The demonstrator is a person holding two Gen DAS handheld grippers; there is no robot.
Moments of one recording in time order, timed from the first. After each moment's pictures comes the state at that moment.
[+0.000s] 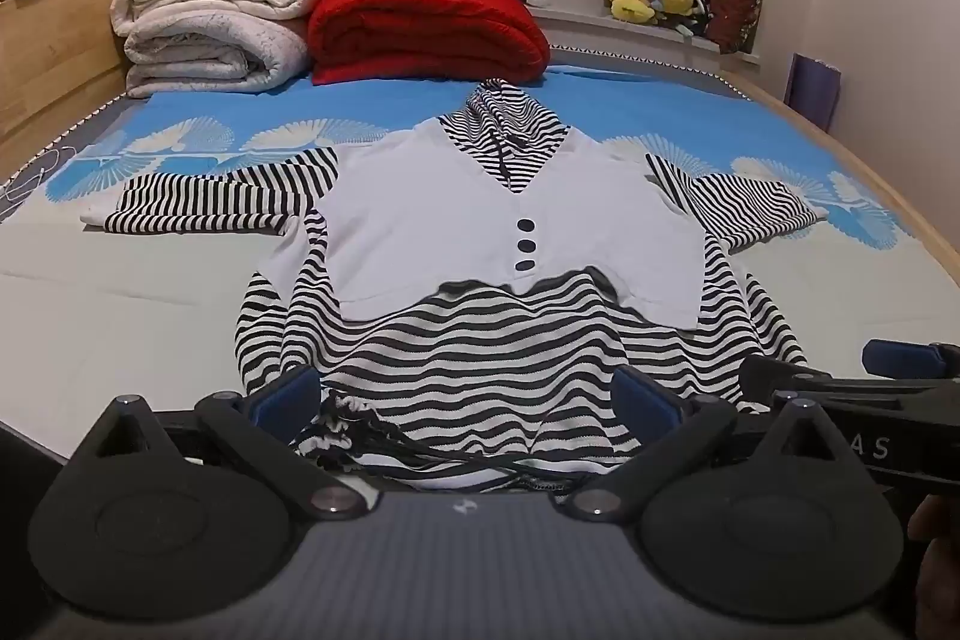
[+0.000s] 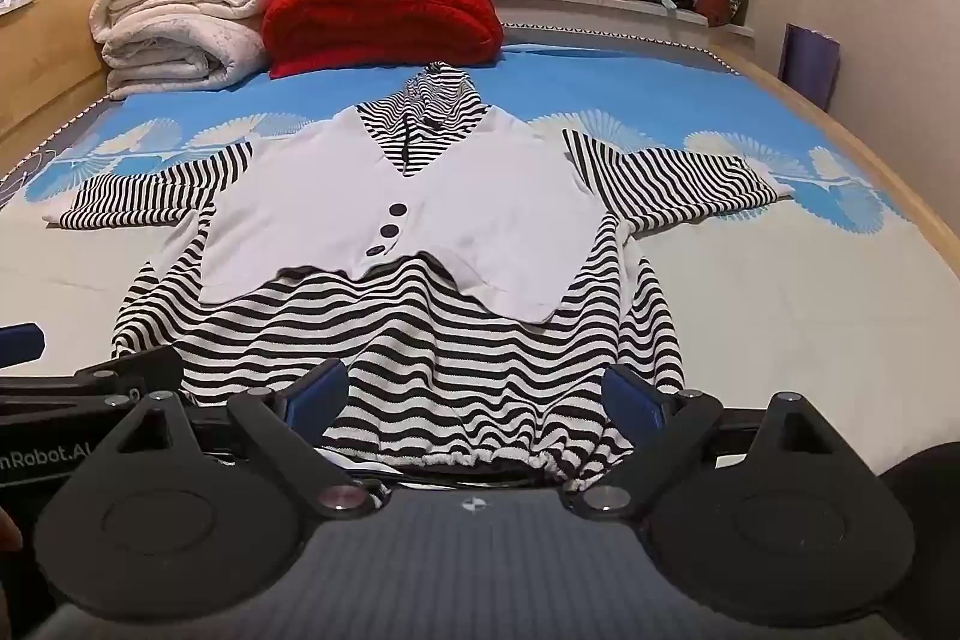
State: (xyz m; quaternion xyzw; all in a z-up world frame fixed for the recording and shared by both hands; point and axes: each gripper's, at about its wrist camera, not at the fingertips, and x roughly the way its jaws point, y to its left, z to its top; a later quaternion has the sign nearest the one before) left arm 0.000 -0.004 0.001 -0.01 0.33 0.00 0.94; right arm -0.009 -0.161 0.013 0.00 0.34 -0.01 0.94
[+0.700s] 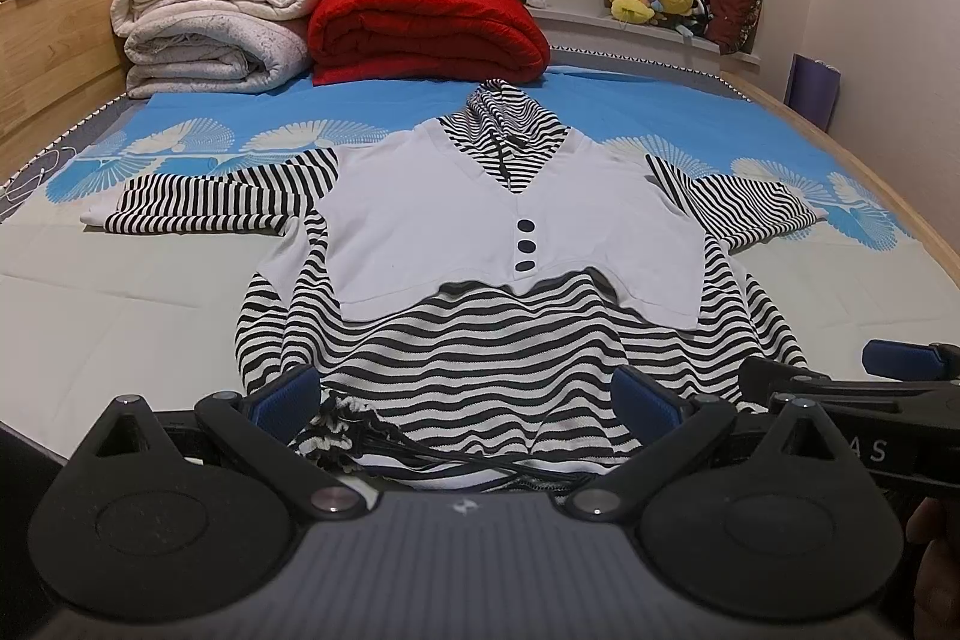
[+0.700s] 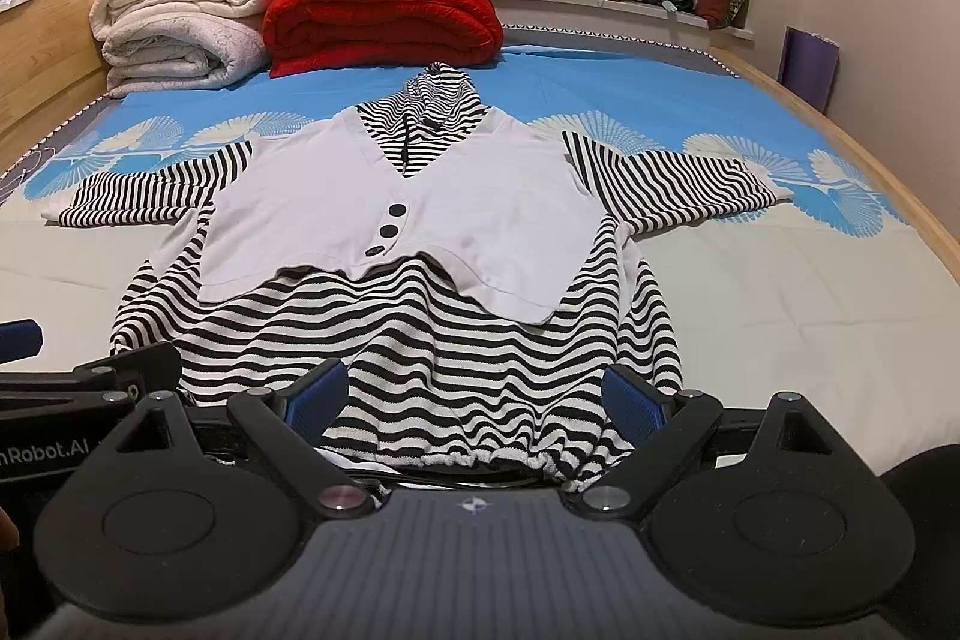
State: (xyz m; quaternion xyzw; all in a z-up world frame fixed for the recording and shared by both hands) left arm 0.000 -0.004 0.001 -0.01 0.33 0.00 0.94; right arm -0.009 -0.159 0.013 0.00 0.34 -0.01 0.94
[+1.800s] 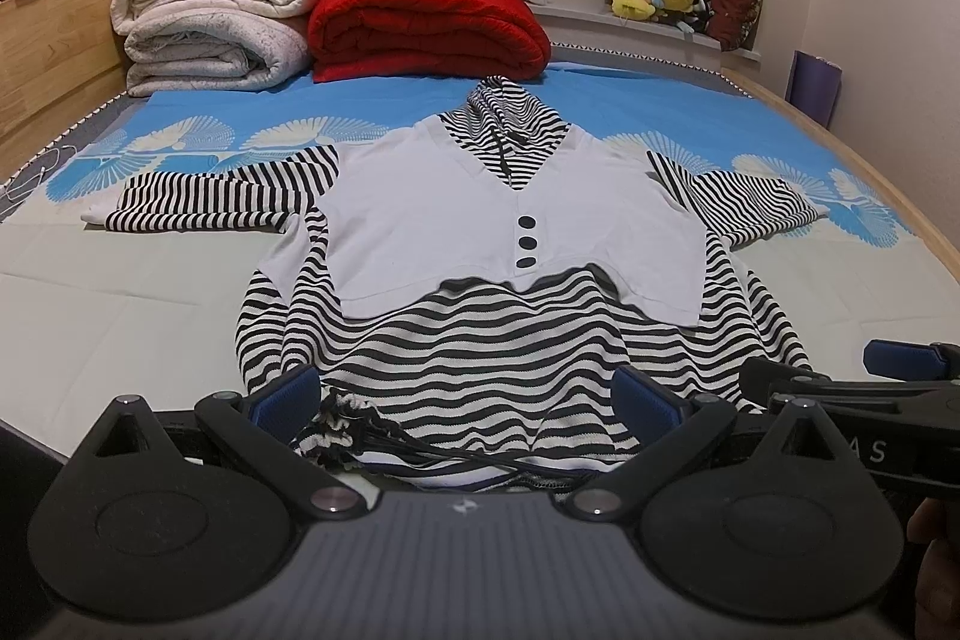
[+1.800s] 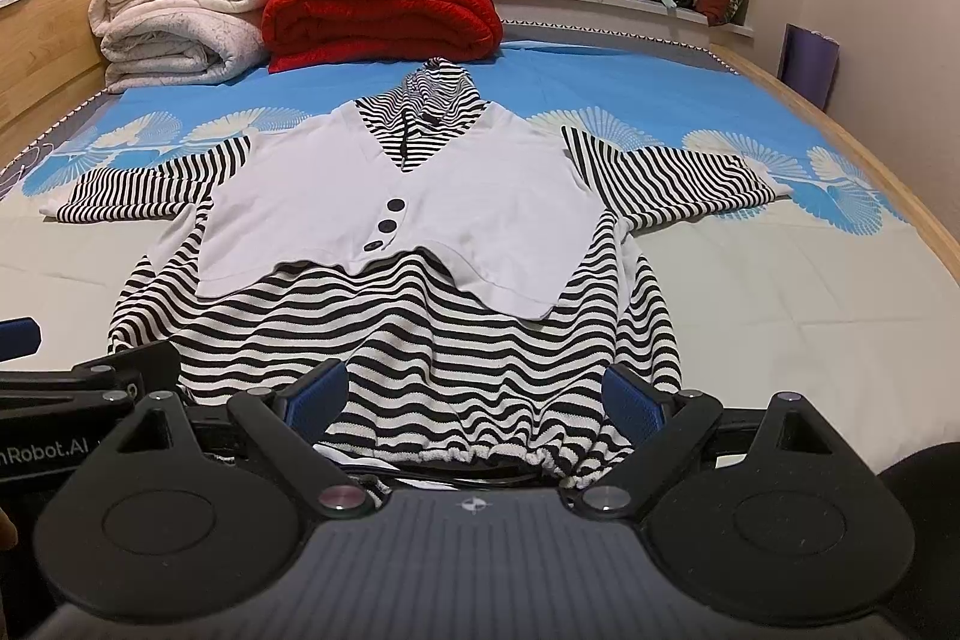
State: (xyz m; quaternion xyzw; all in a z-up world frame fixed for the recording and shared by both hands) left arm -0.001 -0.002 -0.001 -0.01 0.33 0.00 0.94; right arm -0.009 -0.159 0.012 0.00 0.34 -0.01 0.94
